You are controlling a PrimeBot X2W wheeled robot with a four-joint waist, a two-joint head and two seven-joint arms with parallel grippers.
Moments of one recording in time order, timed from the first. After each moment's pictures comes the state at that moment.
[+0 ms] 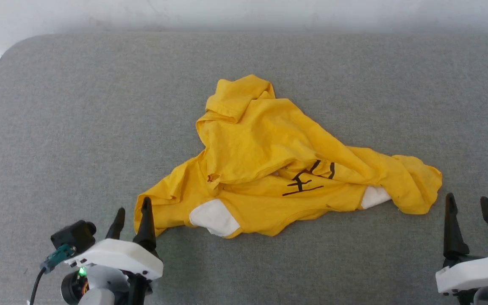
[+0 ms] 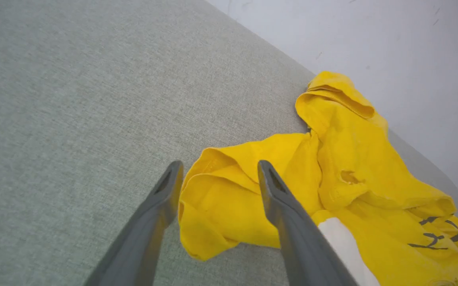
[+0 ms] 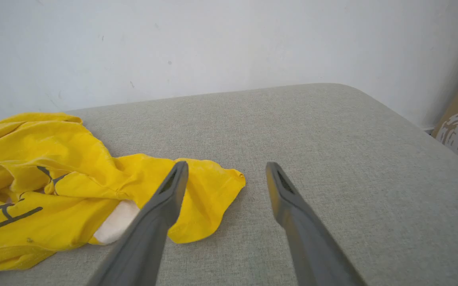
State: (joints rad) left arm -0.09 0.11 -0.07 0.24 -0.63 0.09 -0.04; right arm 0.04 -0.05 -0.24 0.12 0.16 0.13 -0.22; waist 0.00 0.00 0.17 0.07
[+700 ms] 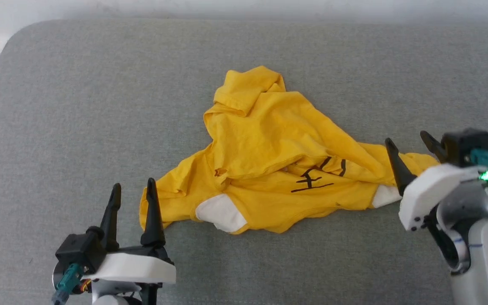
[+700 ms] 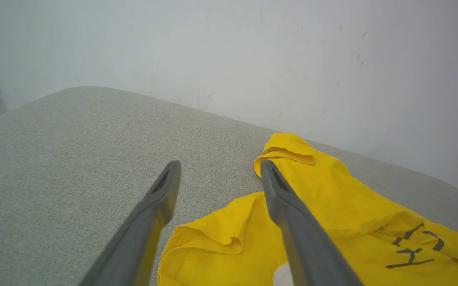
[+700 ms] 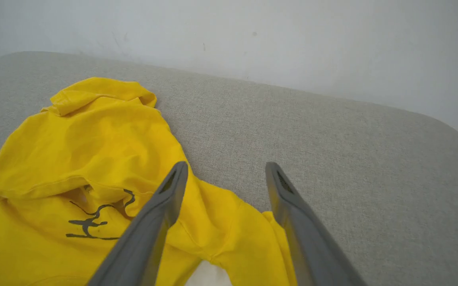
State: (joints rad) left arm 0.00 0.11 -0.13 -0.02 -0.38 0.12 -0.26; right arm -0.22 -0.09 -0.03 -0.02 0.08 0.13 0.31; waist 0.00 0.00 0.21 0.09
